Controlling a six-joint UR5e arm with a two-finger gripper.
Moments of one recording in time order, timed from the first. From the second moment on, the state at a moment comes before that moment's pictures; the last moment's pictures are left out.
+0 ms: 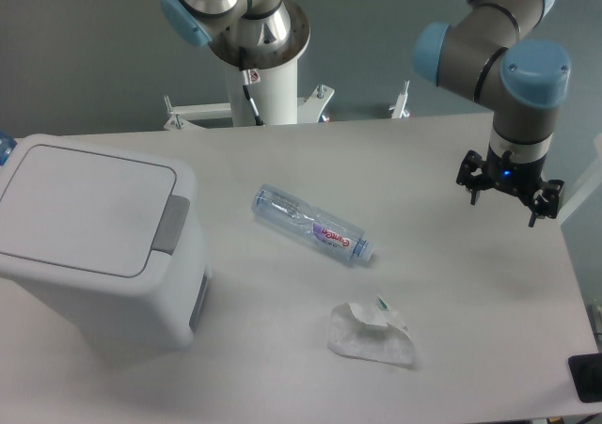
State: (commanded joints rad) arm 2.83 -1.97 -1.58 -0.95 1.59 1.40
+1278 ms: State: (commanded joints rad) arm 2.82 -1.95 -1.65 -0.86 1.41 1.22
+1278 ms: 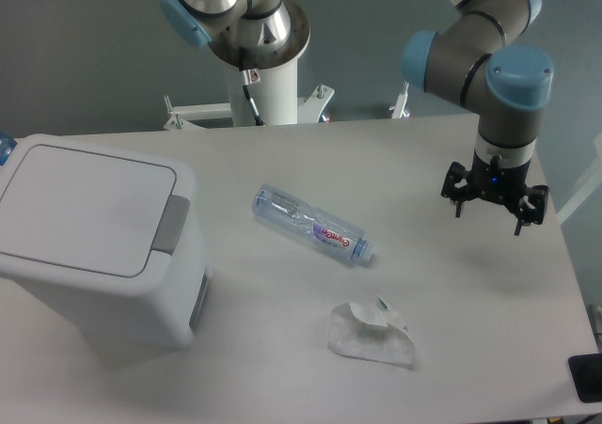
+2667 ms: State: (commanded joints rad) arm 2.50 -1.76 -1.52 -0.88 1.04 0.38
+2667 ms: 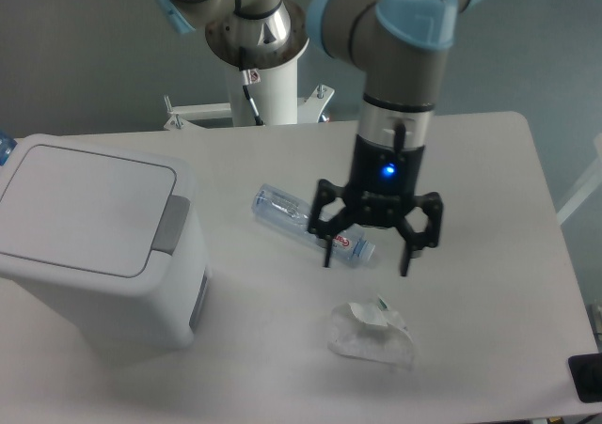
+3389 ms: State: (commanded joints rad) arm 2.41 -1.67 -1.68 -0.86 1.02 0.34
